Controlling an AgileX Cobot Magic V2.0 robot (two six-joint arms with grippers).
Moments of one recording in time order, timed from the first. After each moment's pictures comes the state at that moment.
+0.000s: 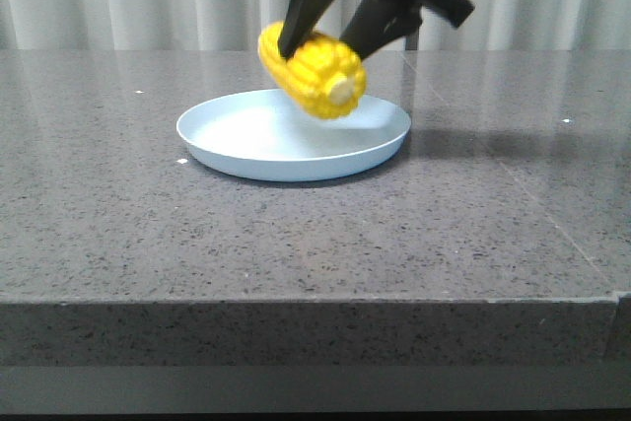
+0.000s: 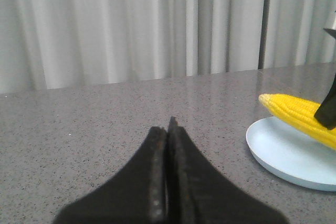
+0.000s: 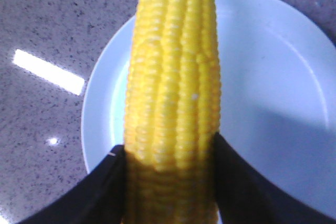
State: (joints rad) left arm -0.24 0.13 -0.34 0.16 0.28 -0.10; right arm 0.44 1.78 -1.51 0.47 0.81 0.01
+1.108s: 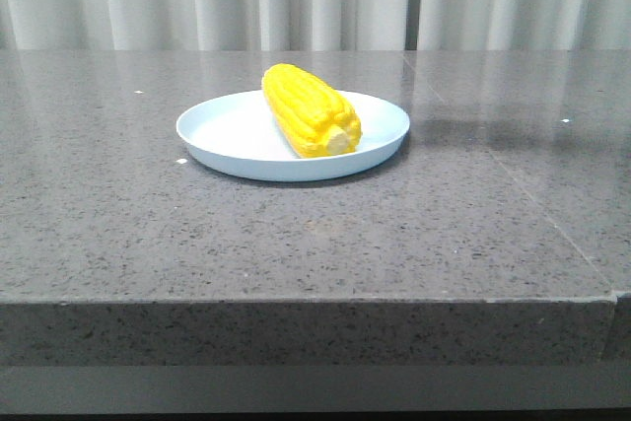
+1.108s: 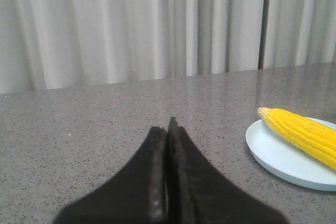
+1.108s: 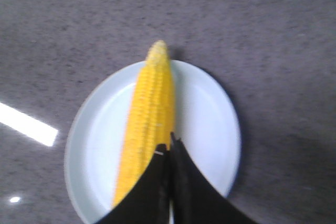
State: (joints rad) left arm -0.24 0.13 -0.34 0.16 0.28 -0.10; right arm 0.34 1.60 -1.52 0.35 0.82 0.01
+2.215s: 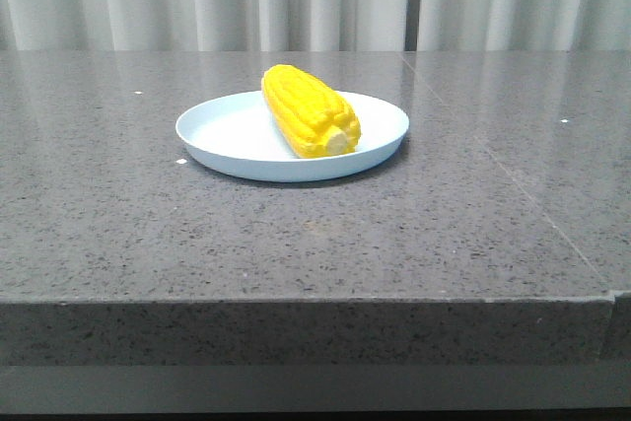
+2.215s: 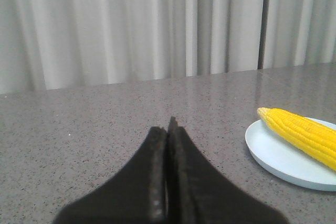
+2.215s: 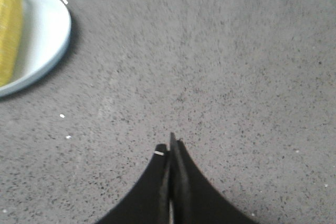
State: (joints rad) left arm -0.24 0.13 -0.34 0.16 0.28 -0.10; right arm 0.31 0.51 -0.49 -0.24 0.53 0.39
